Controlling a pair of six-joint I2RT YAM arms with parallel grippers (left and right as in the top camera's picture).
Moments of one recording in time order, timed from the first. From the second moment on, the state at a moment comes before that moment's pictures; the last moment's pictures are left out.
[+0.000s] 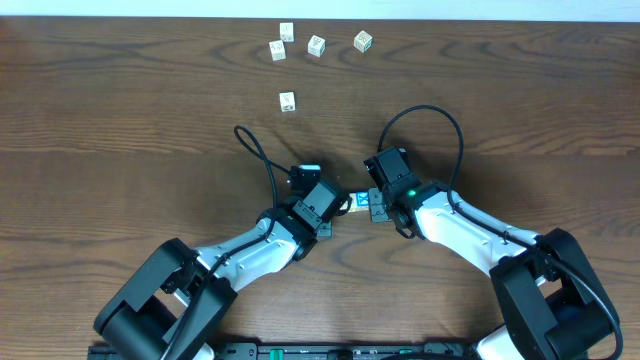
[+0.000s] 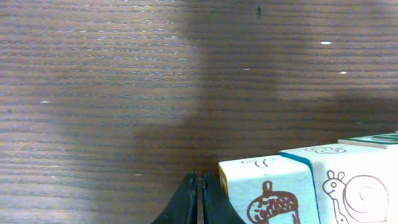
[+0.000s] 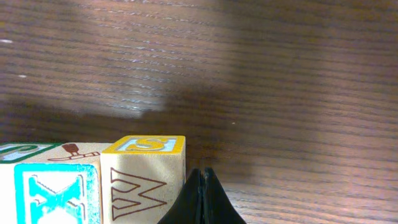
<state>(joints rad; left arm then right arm) -0.74 1.69 0.74 -0.18 -0.30 -0.66 0.55 1.70 0.86 -0.37 0.15 0.41</state>
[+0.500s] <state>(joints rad) -0.76 1.69 0.75 -0.26 -0.39 -0.66 0.57 1.70 0.86 -0.37 0.09 0.41</state>
